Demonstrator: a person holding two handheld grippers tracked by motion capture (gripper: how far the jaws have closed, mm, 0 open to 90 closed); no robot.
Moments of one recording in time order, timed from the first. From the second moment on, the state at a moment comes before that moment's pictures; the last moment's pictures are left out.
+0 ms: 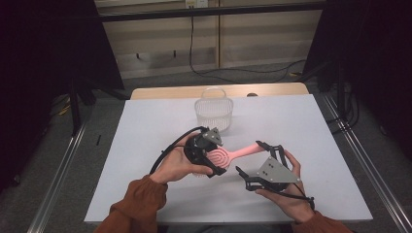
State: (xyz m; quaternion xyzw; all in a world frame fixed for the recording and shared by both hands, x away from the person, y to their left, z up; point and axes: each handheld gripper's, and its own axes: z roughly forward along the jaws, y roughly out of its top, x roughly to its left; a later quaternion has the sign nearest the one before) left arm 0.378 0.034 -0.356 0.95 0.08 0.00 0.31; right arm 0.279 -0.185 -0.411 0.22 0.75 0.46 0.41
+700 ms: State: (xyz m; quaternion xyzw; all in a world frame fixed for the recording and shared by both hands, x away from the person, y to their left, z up) left arm 0.377 0.024 -0.356 0.95 0.07 0.00 0.30; right arm 0.276 -0.170 -0.416 0.12 0.78 0.34 0.51
